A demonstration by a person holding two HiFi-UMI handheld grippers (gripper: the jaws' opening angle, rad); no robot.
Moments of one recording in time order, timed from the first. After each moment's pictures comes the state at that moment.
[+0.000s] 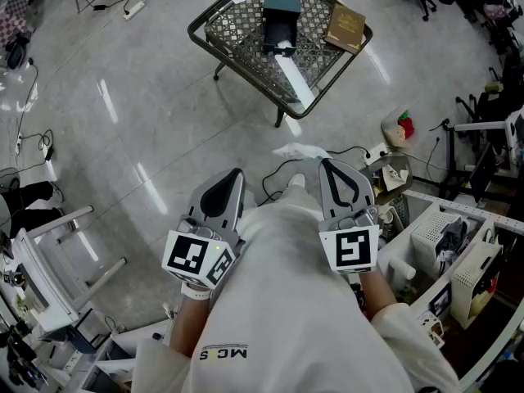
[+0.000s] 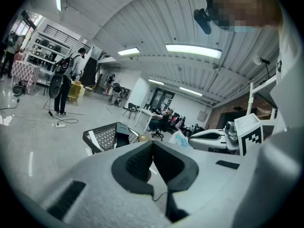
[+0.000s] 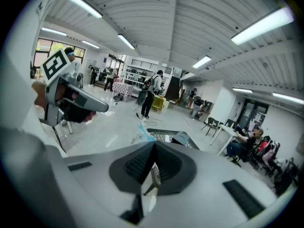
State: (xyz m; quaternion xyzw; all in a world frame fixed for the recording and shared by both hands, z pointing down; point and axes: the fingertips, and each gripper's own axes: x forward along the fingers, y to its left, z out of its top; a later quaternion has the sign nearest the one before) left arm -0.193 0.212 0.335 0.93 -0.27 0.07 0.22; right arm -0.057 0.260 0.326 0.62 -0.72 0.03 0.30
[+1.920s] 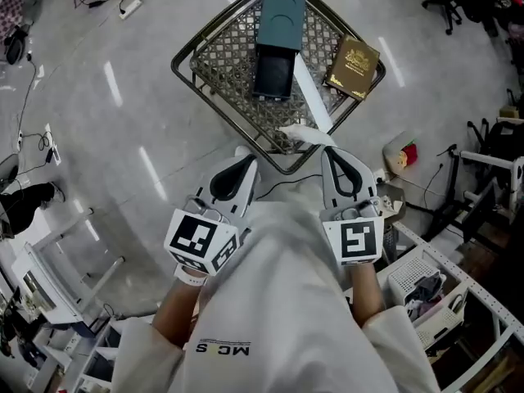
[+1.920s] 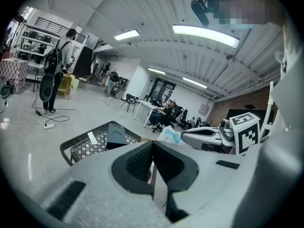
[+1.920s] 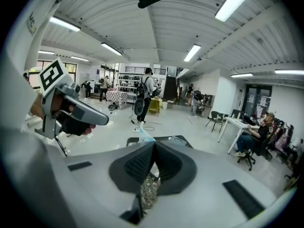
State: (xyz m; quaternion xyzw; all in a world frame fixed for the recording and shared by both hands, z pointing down) left arm -0.005 0.018 0.361 0.93 -0.24 0.14 0.25; right arm 0.111 0.047 0.347 0.62 -0.74 0.08 0.24
